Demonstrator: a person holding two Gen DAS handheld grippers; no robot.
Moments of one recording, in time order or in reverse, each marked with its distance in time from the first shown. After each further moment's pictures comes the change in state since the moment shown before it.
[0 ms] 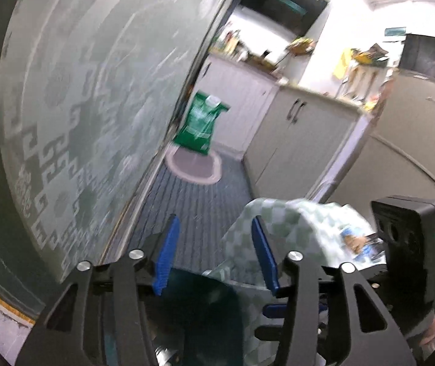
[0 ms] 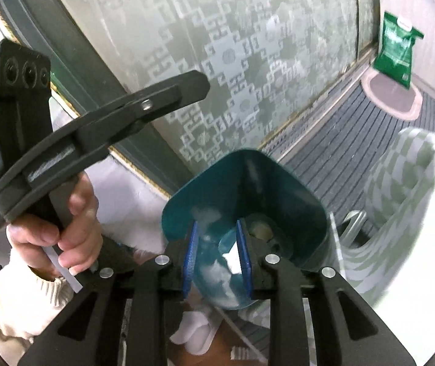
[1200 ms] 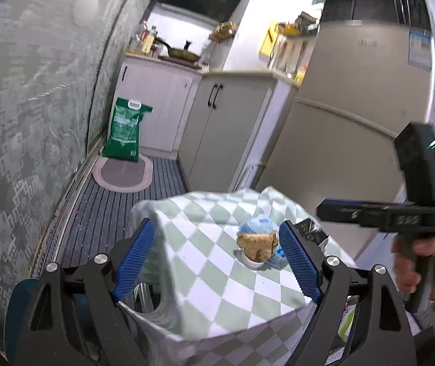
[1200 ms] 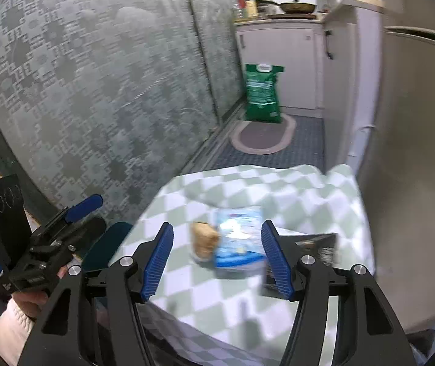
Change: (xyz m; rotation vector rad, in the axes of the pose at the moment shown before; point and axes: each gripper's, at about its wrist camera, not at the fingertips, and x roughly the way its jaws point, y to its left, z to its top) left arm 0.068 -0.157 -0.026 0.192 0.037 -0.206; right arm -0.204 -0.145 -0.091 0.292 -0.402 -0.381
